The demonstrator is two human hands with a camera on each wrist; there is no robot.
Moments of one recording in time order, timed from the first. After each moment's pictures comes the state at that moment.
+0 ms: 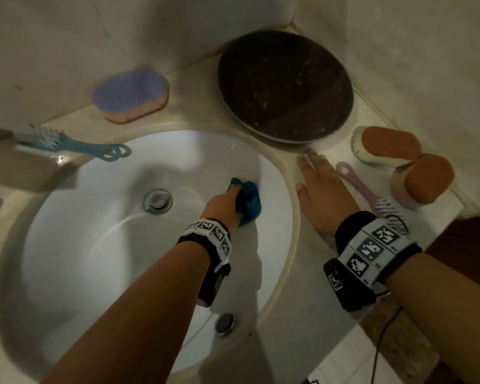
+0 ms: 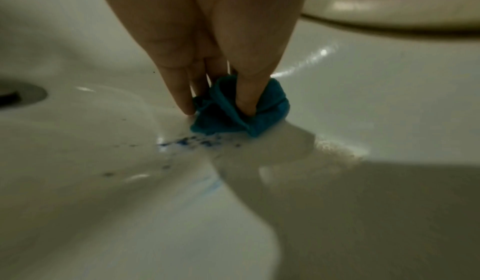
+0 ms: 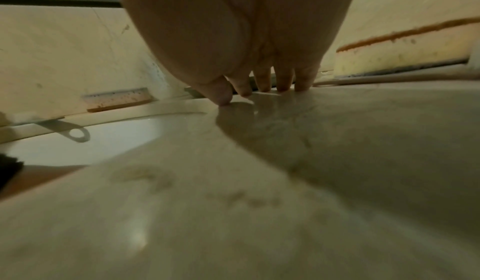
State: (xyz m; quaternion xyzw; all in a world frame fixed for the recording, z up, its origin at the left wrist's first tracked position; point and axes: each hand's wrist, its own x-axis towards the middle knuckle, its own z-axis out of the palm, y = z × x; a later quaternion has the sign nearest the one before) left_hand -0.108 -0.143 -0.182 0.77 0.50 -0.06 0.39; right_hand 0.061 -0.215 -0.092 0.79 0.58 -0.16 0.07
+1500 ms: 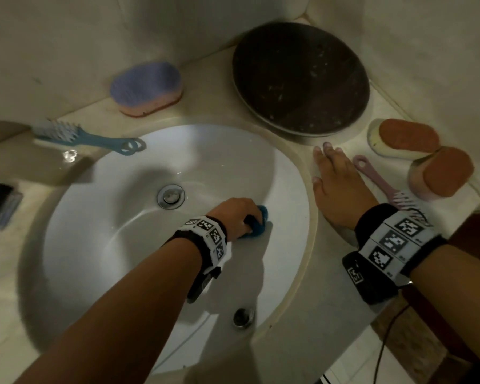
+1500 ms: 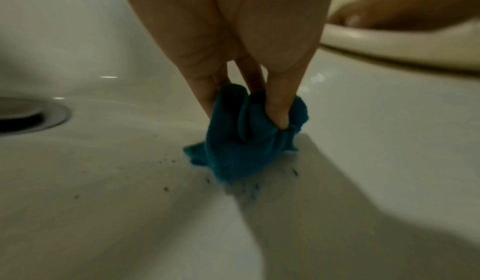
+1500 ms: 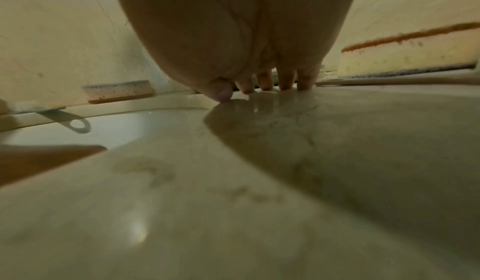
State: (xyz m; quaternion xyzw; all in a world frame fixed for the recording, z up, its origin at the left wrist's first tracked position) left_hand -0.137 -0.140 -0.177 0.85 0.31 -0.11 0.40; right_hand 0.054 -0.214 -0.096 0.81 0.57 -0.13 0.06
